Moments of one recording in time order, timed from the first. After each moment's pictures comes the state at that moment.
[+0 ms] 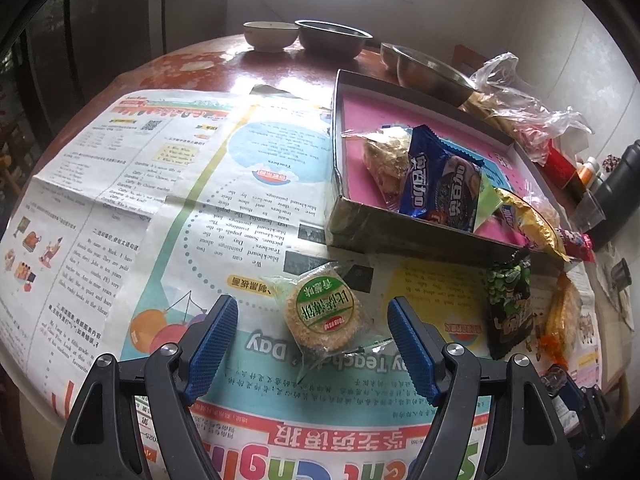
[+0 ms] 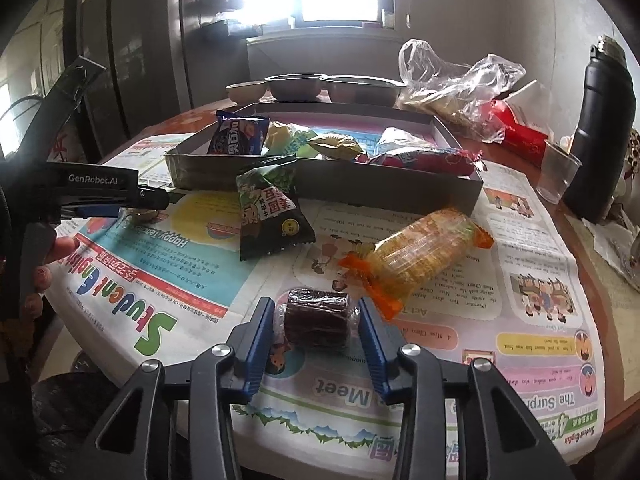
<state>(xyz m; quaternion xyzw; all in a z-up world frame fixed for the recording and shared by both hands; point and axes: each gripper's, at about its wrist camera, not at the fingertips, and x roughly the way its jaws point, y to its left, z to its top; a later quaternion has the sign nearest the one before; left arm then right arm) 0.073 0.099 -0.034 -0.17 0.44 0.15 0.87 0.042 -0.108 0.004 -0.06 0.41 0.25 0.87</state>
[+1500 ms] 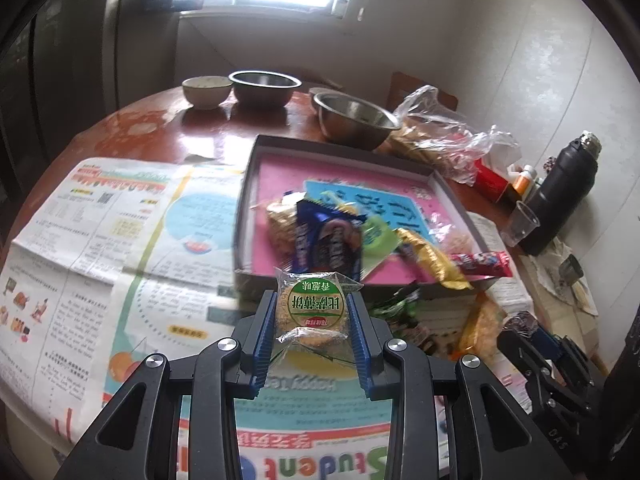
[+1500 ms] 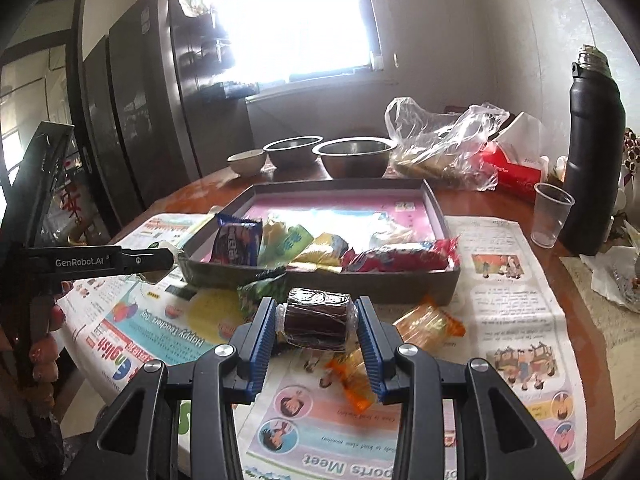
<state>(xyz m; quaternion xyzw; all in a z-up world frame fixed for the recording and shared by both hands) 0.075 0.060 0.031 -0.16 0.38 0.07 0.91 0.078 -0.134 0.058 0.02 0.34 0.27 0.90</state>
